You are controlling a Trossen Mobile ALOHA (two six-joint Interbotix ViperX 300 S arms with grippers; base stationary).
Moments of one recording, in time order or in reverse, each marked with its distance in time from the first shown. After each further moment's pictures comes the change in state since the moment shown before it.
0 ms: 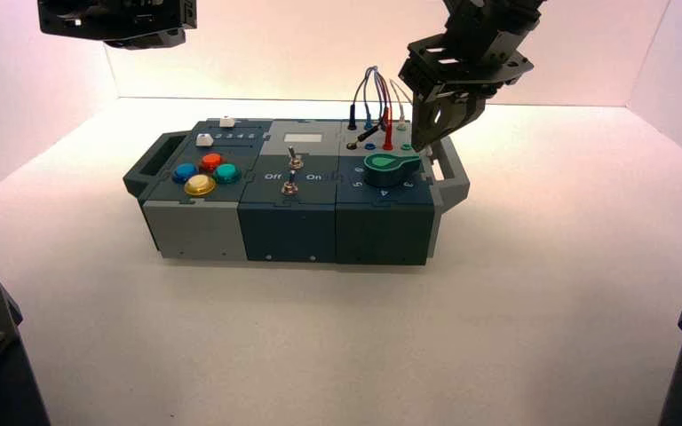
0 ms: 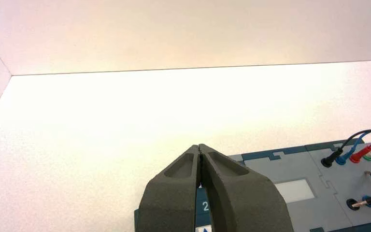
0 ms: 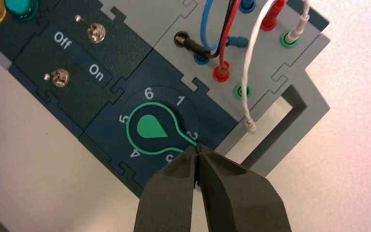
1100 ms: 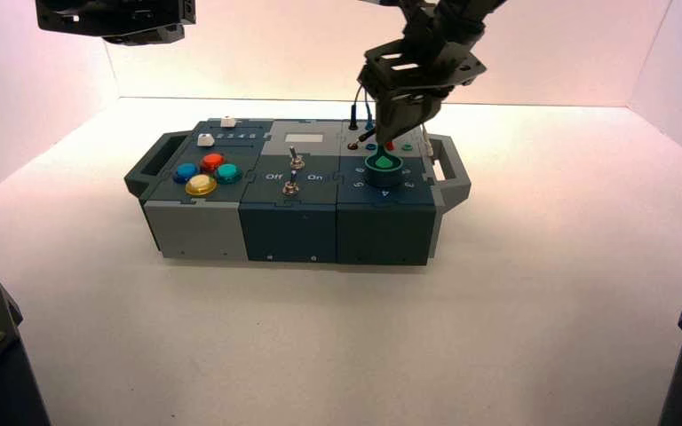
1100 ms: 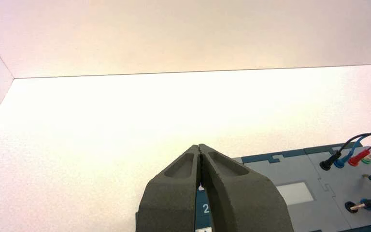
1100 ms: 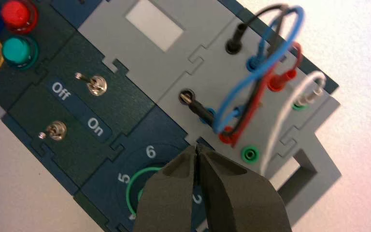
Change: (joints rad) left arm 0.000 -0.012 0.000 0.000 0.000 -0.002; right arm 0.026 0.141 -0.106 0.011 -0.067 -0.008
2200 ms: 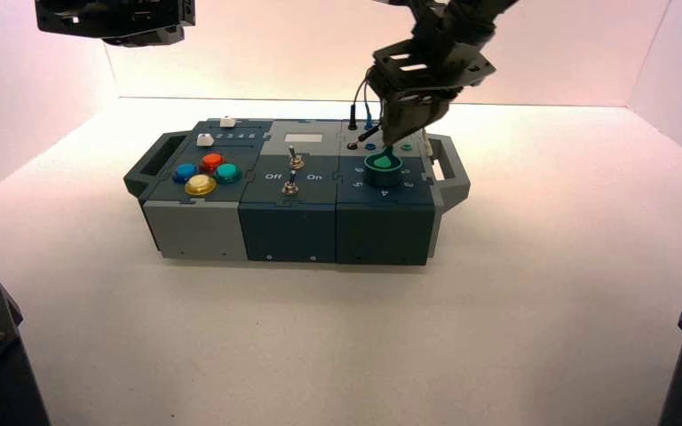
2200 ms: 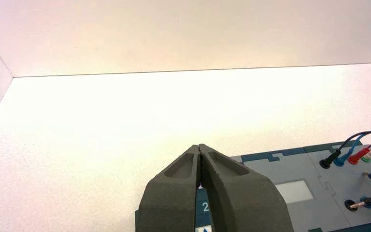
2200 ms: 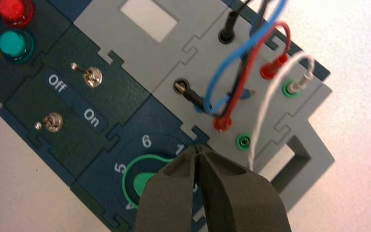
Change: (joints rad) left arm 0.000 -0.002 0.005 -0.002 -0.002 0.000; right arm 0.005 -0.012 0.017 0.006 -0.032 -0.002
